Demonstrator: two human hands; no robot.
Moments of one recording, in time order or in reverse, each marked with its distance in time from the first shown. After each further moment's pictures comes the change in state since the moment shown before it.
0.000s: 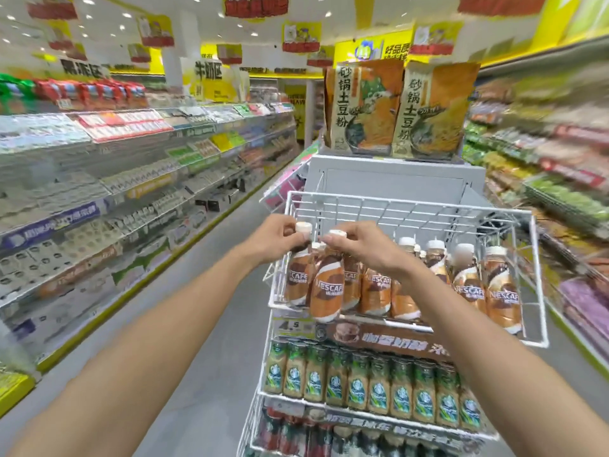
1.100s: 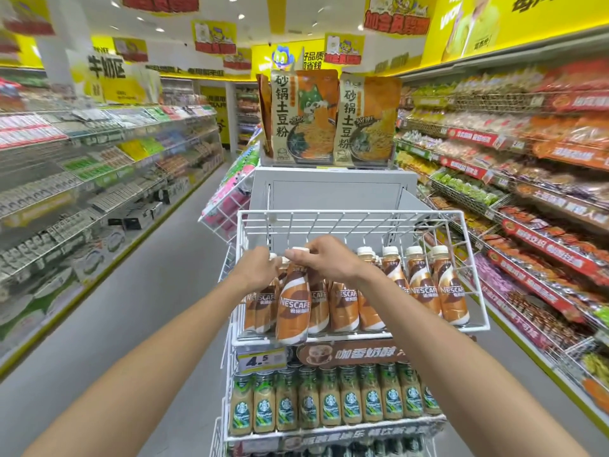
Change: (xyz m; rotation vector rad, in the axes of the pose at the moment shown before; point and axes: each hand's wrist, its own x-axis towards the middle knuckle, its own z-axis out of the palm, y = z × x) left_hand 0.067 -0.030 0.043 0.374 -0.061 -0.044; right_hand 0.016 -0.005 0.004 0.037 0.049 0.262
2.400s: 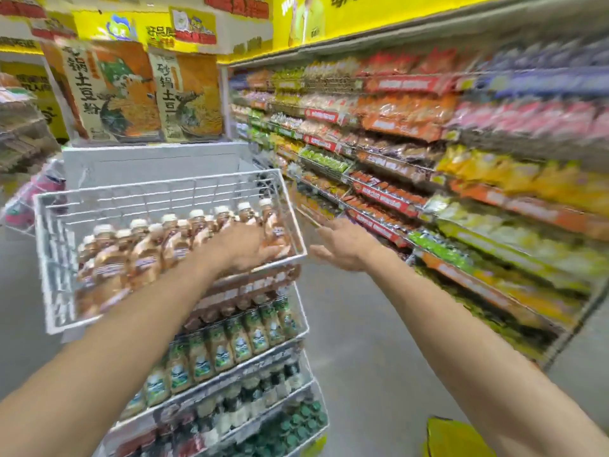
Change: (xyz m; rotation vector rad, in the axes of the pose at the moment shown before) left_hand -0.111 0.247 0.093 0.468 -0.230 0.686; right_hand -0.303 0.100 -0.161 -1.048 0.214 0.410
